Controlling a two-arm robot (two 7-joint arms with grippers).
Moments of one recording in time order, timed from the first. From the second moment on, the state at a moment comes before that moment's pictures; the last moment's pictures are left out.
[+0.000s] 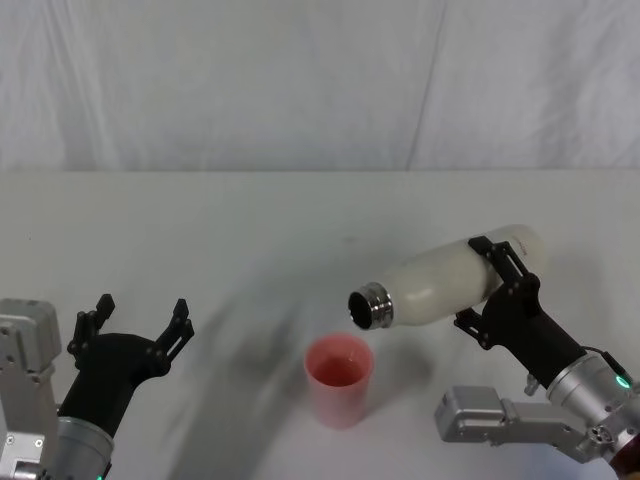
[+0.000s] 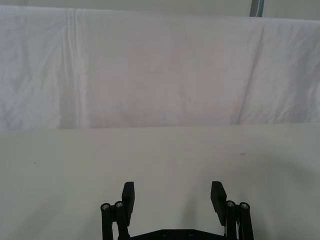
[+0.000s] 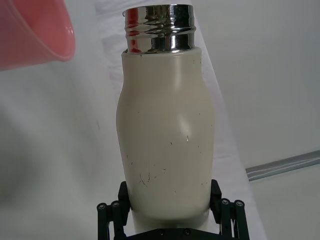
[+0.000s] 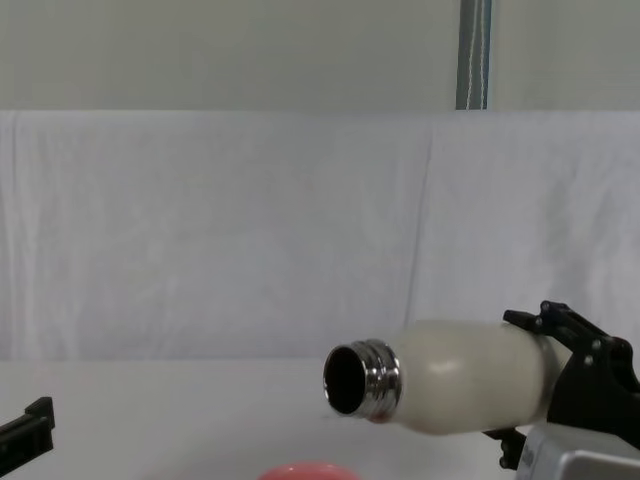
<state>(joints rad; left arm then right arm) 0.27 0.24 0.04 -1.85 -0.25 -0.02 -0.02 0.15 0.44 -0.50 -1.55 -0.88 -0.17 -0.15</state>
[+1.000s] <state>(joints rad) 0.27 0.24 0.04 -1.85 -0.25 -0.02 -0.02 0.16 0.46 -0.53 -1.54 -0.94 -0.14 -0.18</state>
